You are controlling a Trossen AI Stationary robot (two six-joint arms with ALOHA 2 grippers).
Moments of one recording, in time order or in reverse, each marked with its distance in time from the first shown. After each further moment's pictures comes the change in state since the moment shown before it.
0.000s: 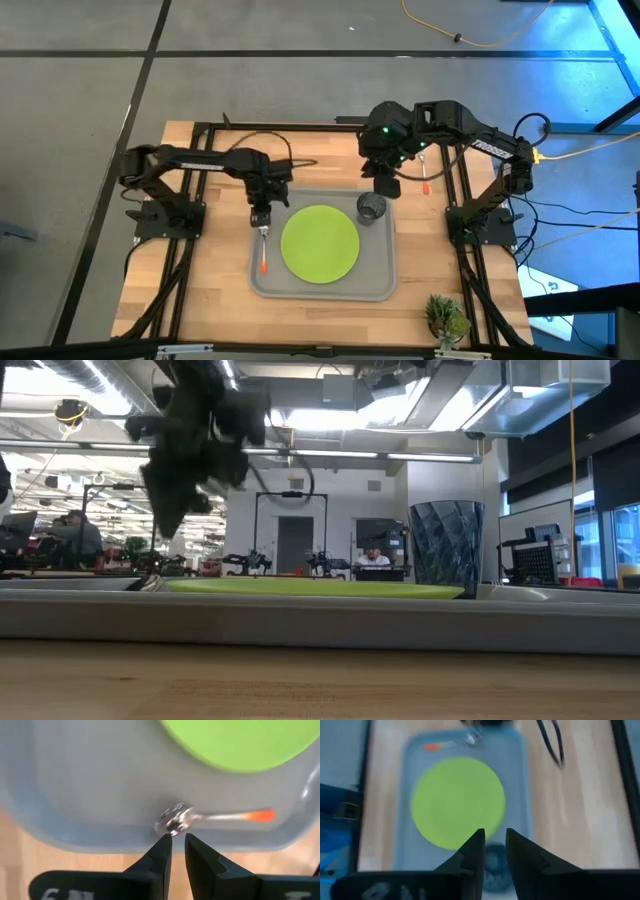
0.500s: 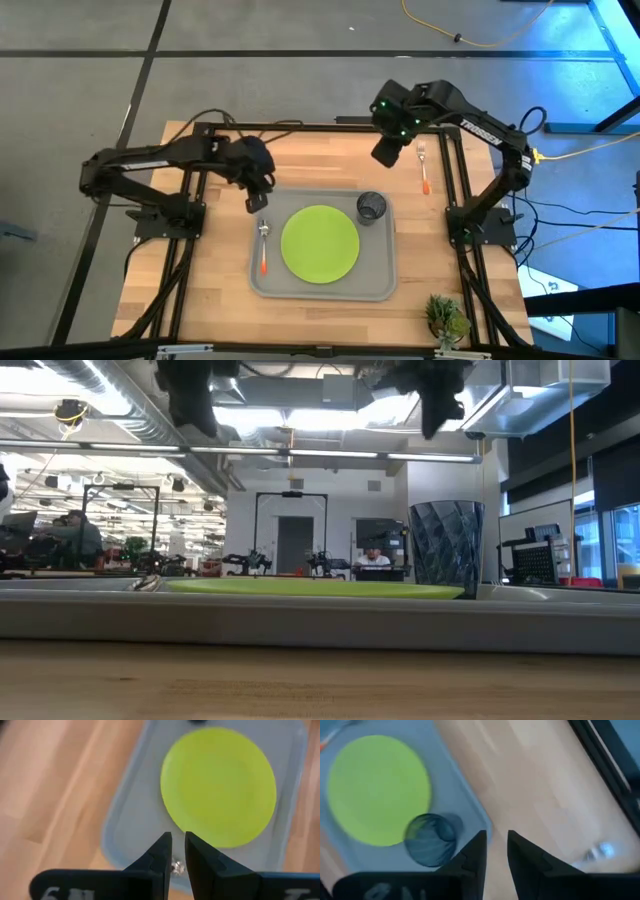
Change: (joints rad) left arm -0.065 -0.346 0.161 0.022 -0.253 -0.272; right arm -0.297 0.000 -0.160 -0.105 0.099 0.188
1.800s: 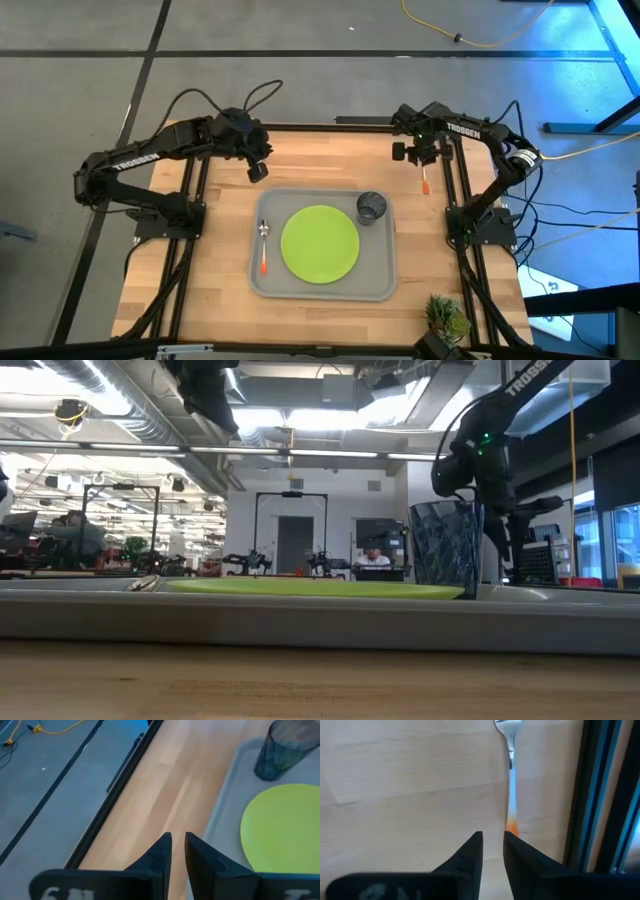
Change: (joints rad) left arm 0.194 -0.071 0.003 0.164 -0.207 0.273; right arm -0.411 -0.004 -0.766 0.331 0.134 0.696
